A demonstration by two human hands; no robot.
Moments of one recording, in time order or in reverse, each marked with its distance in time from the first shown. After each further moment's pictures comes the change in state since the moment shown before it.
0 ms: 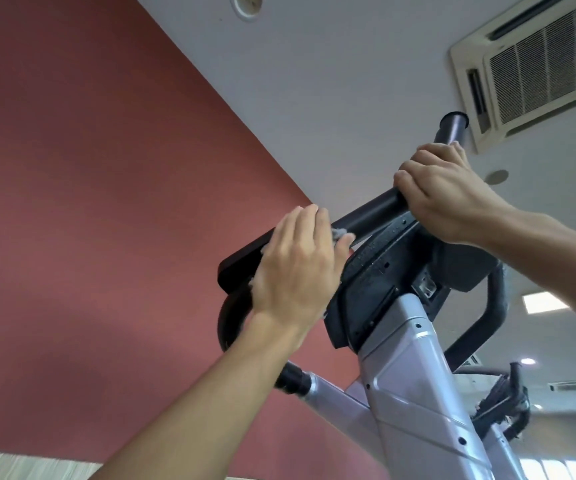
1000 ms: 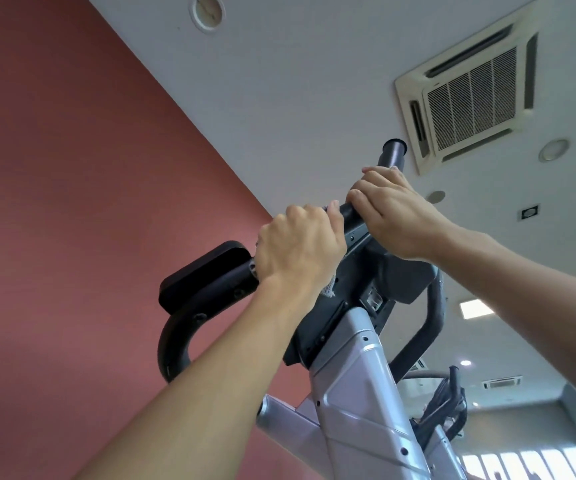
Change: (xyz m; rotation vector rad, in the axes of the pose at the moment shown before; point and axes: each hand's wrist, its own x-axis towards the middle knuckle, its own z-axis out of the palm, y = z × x) left_hand 0.067 0.055 -0.008 -0.108 -0.221 -0.185; right_hand -0.006 0.008 -0.009 0.067 -0.089 0.025
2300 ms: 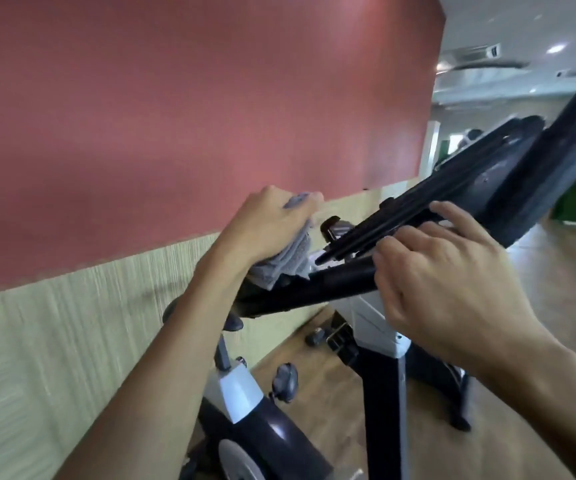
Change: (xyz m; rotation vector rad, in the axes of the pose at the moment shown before) left_hand 0.103 -0.114 0.013 -0.624 -1.363 -0.721; right_hand 0.064 -0.054 -0.047 -0.026 -0.702 0.112
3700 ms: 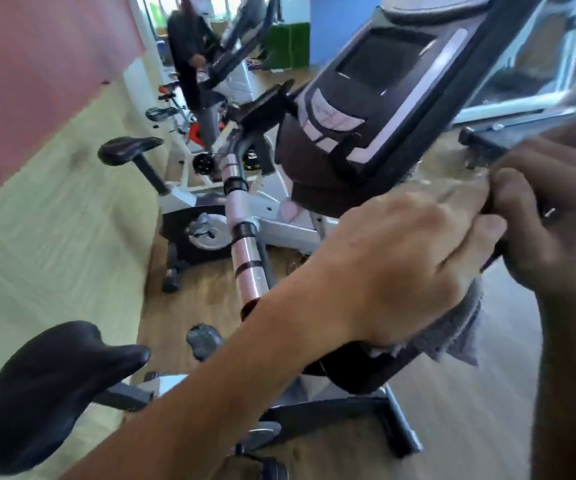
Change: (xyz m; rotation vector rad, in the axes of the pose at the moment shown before) left_hand 0.060 -0.089 0.029 -0.416 -0.797 1.011; right_hand 0.021 -0.090 0.045 -0.109 0.010 0.638
